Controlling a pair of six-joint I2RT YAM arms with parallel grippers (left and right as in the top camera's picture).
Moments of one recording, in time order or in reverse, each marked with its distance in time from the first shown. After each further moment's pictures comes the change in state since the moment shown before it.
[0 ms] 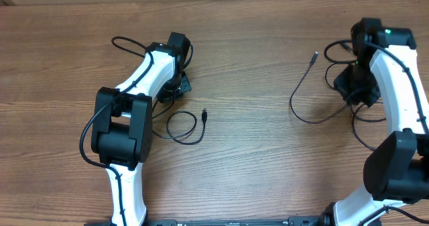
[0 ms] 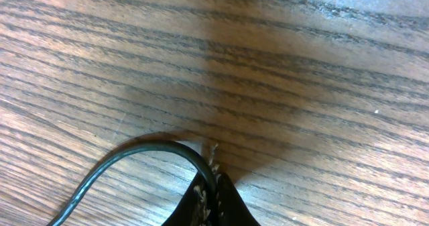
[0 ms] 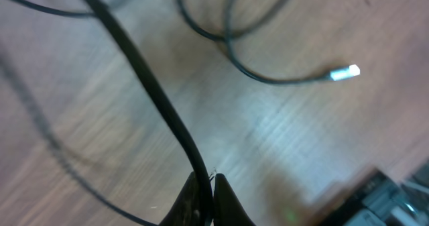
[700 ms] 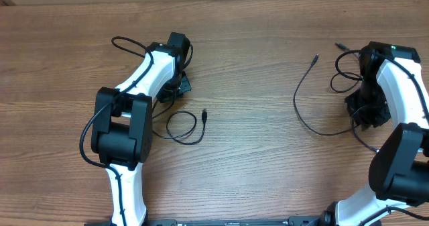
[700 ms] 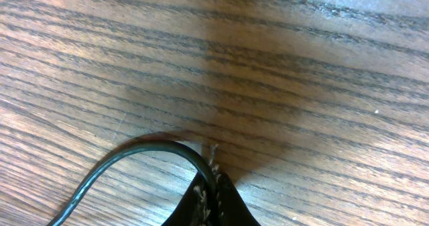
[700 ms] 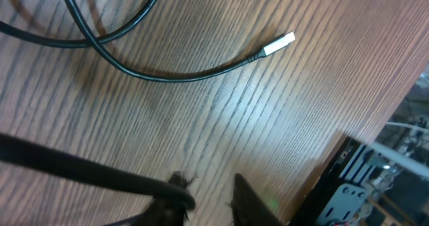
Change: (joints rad) left arm 0.000 0.000 -0.001 0.002 0.000 0.000; right arm -0.103 0.000 -0.184 0.009 0.082 0.142
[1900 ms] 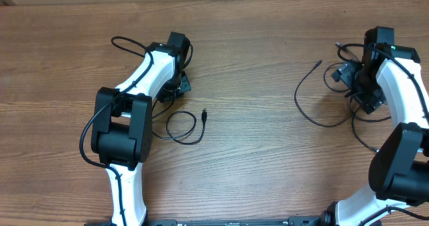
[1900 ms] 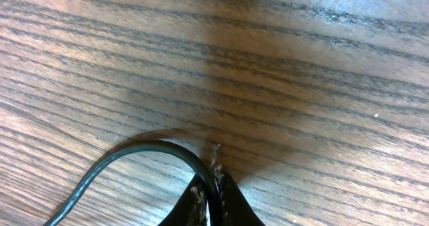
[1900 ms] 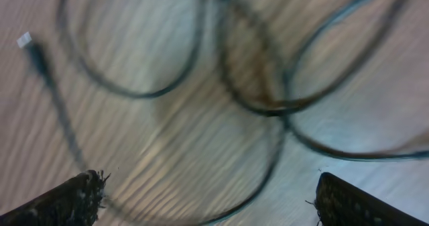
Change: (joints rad) left arm 0.000 0.000 0.000 0.004 -0.004 0.000; right arm 0.001 0.000 -0.001 0.406 -0.214 -0.172
